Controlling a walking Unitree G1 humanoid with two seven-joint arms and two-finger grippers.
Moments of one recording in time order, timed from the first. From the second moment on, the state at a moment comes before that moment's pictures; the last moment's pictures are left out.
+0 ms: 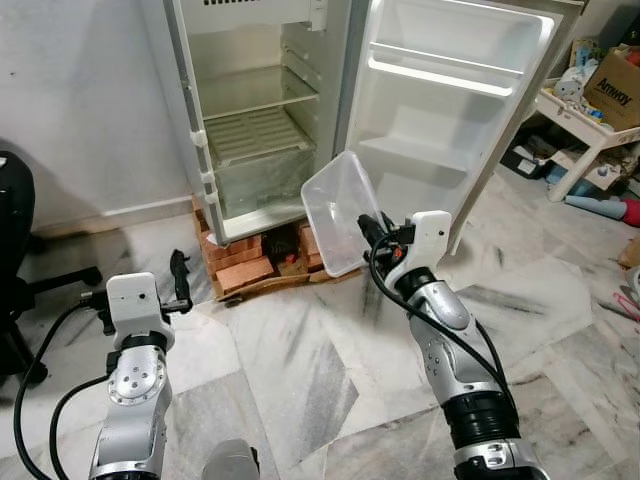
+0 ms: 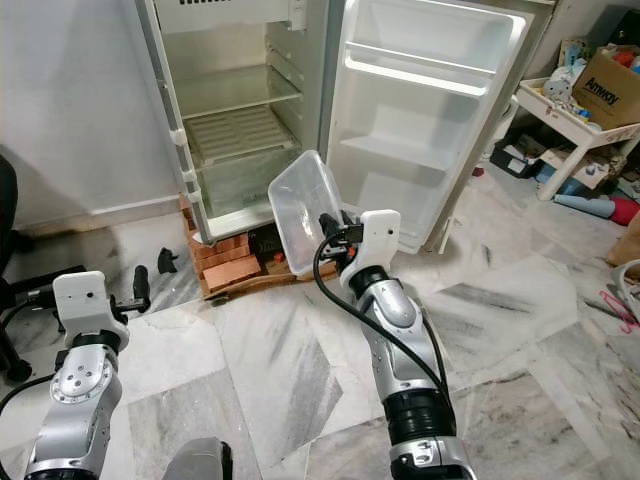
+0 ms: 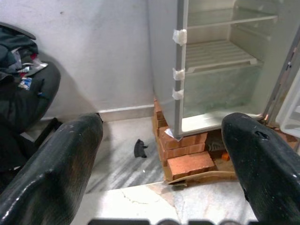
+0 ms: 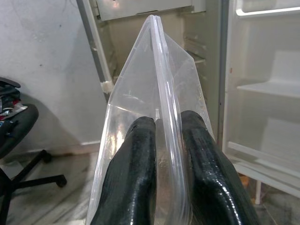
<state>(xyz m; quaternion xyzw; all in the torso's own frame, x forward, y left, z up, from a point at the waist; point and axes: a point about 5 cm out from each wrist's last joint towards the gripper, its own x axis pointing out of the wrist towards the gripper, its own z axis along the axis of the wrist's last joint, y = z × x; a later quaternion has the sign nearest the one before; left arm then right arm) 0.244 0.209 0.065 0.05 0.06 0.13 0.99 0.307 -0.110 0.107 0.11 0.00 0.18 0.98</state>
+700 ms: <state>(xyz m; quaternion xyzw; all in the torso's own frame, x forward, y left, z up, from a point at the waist) 0.244 0.209 0.065 0.05 0.06 0.13 0.99 0.307 -0.111 0.107 0.11 0.00 0.18 0.98</state>
